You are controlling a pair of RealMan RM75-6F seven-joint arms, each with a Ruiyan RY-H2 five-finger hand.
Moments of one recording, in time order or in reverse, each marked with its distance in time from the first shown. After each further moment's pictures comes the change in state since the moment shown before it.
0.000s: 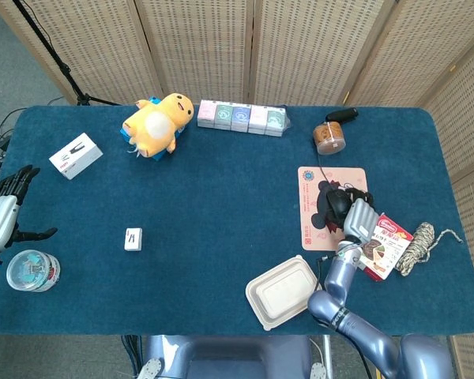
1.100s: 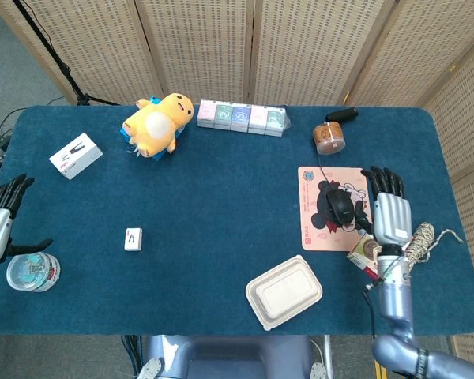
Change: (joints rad) left arm 0.085 0.008 0.055 -0.048 0.104 0.147 0.020; right arm -0.258 0.664 -0.242 -0.829 -0.337 0.076 -0.002
